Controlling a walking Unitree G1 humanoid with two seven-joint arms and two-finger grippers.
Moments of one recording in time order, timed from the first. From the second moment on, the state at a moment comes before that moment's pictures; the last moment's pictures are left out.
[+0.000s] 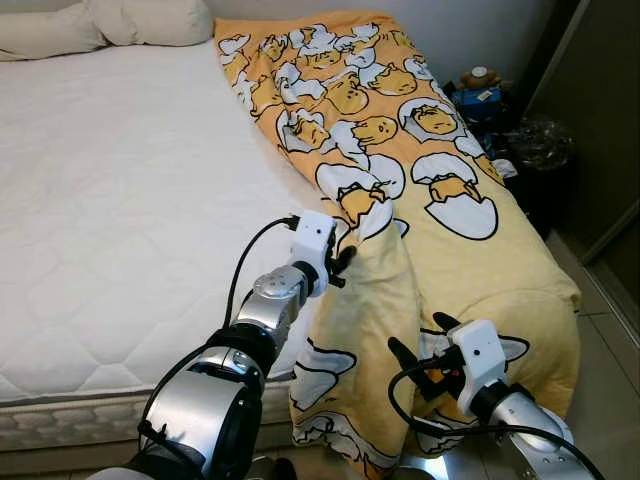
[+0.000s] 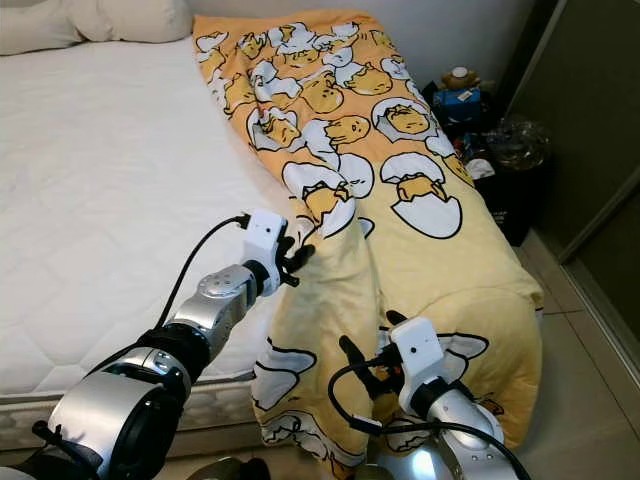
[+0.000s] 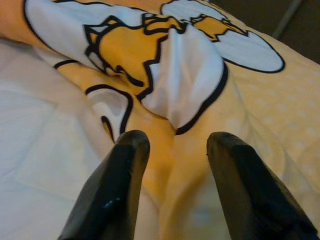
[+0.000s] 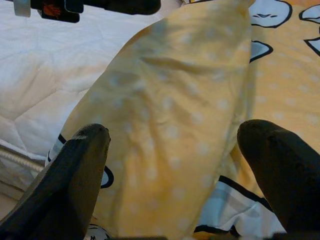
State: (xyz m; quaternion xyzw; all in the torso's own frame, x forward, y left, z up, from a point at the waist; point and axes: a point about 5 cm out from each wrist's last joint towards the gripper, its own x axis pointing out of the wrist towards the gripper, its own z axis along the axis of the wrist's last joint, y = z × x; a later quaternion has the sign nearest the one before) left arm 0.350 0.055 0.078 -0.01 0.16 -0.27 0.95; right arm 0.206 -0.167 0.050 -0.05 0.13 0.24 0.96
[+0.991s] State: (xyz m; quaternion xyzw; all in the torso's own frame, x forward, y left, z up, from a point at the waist) left arm 0.345 0.061 0.071 -0.01 0.20 -0.34 0.92; right arm 0.208 -0.160 0.052 -0.03 0.12 0.24 0.96
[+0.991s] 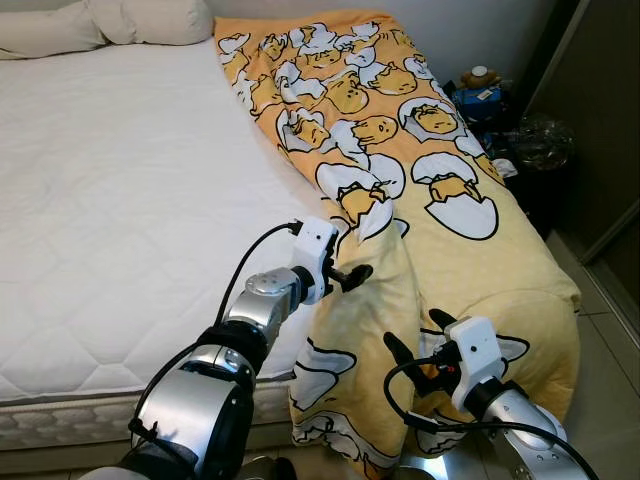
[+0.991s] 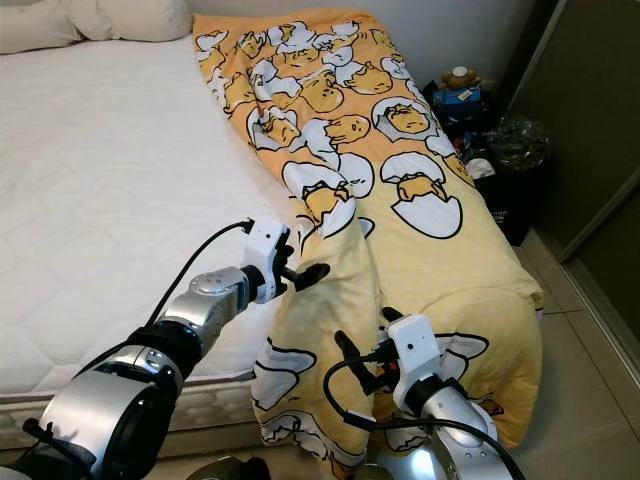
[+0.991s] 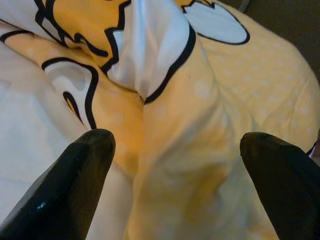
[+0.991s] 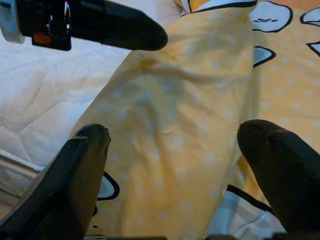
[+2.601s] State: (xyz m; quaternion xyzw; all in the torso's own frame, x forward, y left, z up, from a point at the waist) left arm 0.305 0.036 0.025 0.03 0.23 -0.31 0.92; right arm 0.180 -0.112 -0.044 -0.08 0.18 0.28 0.94
